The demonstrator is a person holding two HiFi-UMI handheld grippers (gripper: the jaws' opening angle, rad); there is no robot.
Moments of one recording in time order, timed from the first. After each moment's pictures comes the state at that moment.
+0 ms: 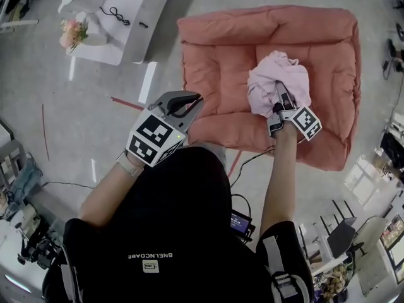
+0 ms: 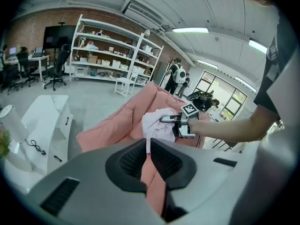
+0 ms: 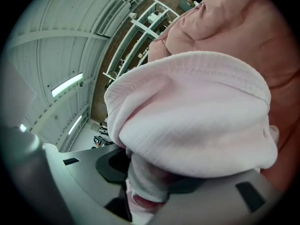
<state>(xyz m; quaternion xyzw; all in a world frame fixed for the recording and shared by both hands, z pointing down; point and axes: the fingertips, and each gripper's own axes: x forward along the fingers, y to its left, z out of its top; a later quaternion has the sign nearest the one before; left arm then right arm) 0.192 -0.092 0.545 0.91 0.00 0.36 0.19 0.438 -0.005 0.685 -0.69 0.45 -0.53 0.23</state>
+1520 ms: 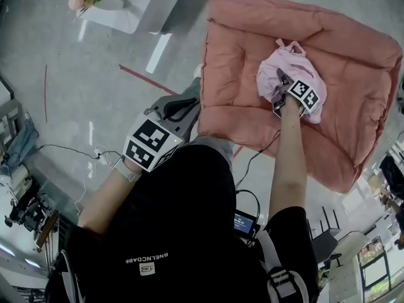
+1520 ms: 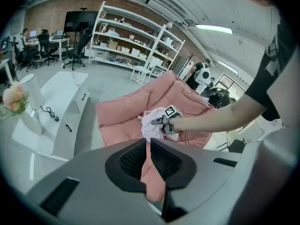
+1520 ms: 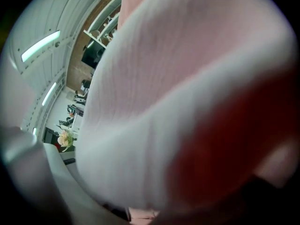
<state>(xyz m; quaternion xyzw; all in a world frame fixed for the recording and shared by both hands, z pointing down) 0.104 -0.103 0.622 0.87 -0.08 0.42 0.27 0.400 -0.052 0.915 -0.66 0.40 -0.64 0.03</state>
